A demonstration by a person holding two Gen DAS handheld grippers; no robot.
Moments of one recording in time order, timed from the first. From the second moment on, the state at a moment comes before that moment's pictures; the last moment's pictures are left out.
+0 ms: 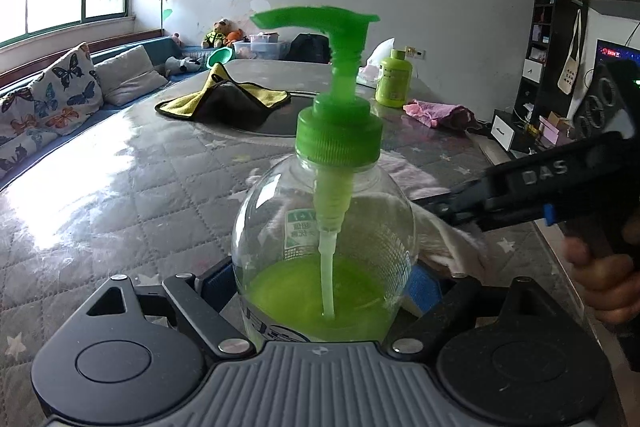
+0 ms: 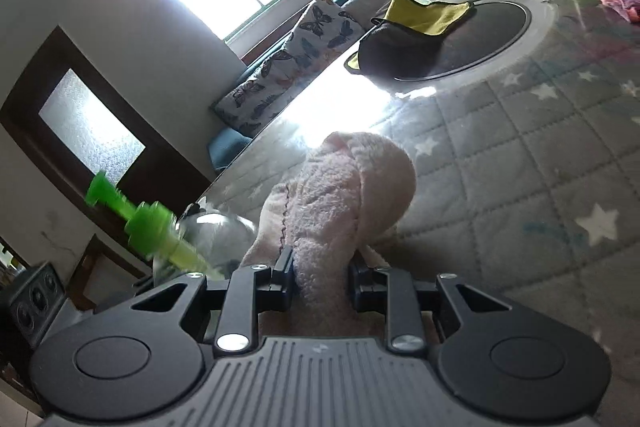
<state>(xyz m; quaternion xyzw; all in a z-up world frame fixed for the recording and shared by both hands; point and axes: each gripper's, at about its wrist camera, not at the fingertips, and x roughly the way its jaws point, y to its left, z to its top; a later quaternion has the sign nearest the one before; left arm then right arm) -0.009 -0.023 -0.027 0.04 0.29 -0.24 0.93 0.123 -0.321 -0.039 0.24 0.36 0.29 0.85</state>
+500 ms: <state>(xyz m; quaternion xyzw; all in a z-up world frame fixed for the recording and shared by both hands) -0.010 -0.022 -0.025 0.04 0.29 -0.23 0.93 0.113 -0.314 0.026 0.28 0.28 0.37 0.84</state>
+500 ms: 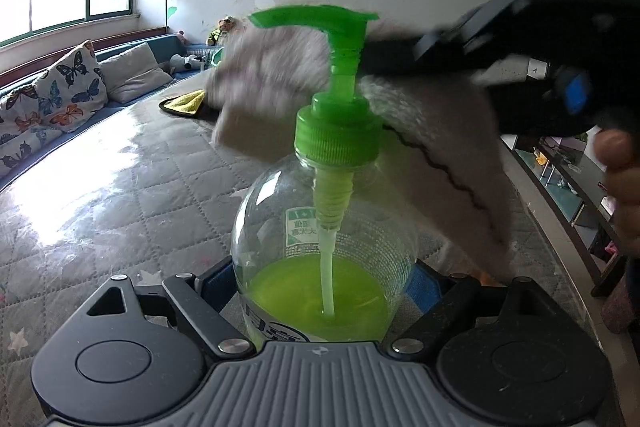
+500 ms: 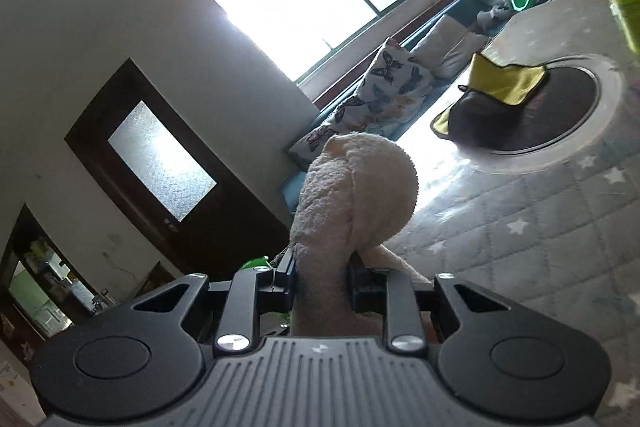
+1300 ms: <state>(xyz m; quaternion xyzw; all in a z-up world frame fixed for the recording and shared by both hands) -0.012 -0.019 -0.028 0.04 0.30 -0.23 0.93 0.130 -0.313 -0.038 0.25 0.37 0.31 0.84</state>
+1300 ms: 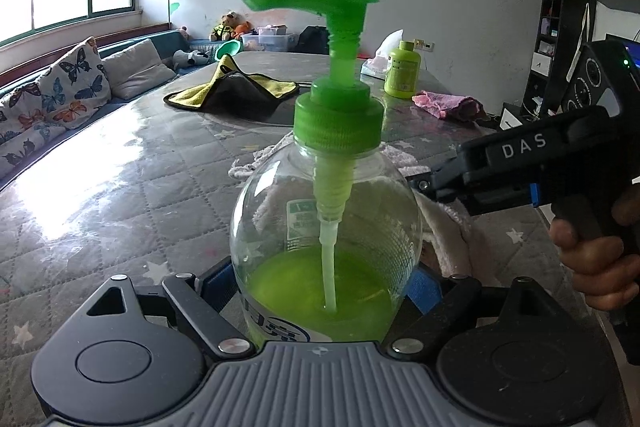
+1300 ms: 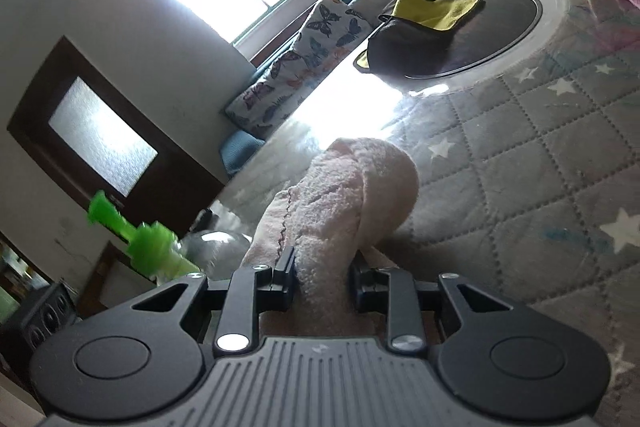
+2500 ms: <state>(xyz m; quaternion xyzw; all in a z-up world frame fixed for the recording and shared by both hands) -0.026 -0.010 -0.001 0.05 0.25 -0.22 0.94 0.110 -0.324 -0.026 0.20 0.36 0.27 0.87</state>
